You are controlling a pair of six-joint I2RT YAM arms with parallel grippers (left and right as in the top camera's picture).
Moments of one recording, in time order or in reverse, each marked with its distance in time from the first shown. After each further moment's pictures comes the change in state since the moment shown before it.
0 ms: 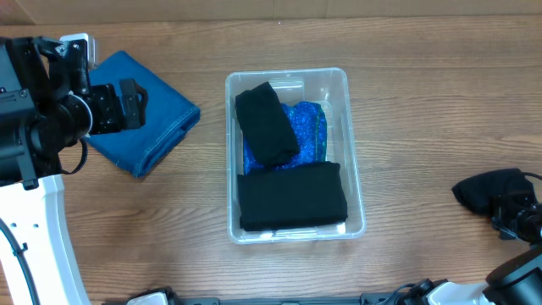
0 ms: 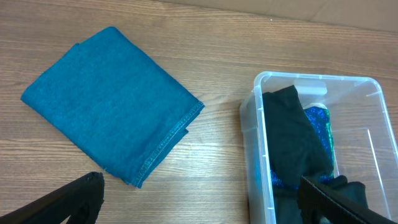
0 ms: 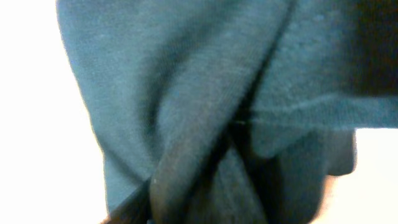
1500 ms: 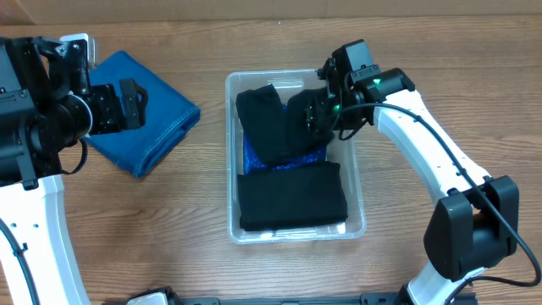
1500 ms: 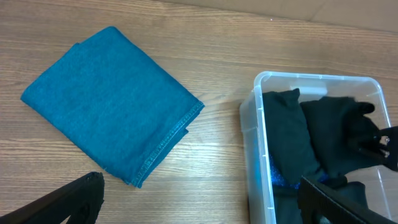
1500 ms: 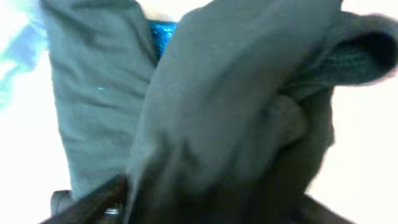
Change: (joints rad) left arm 0.000 0.000 0.000 0.000 0.000 0.000; right arm 1.354 0.215 0.757 -0.484 0.242 -0.262
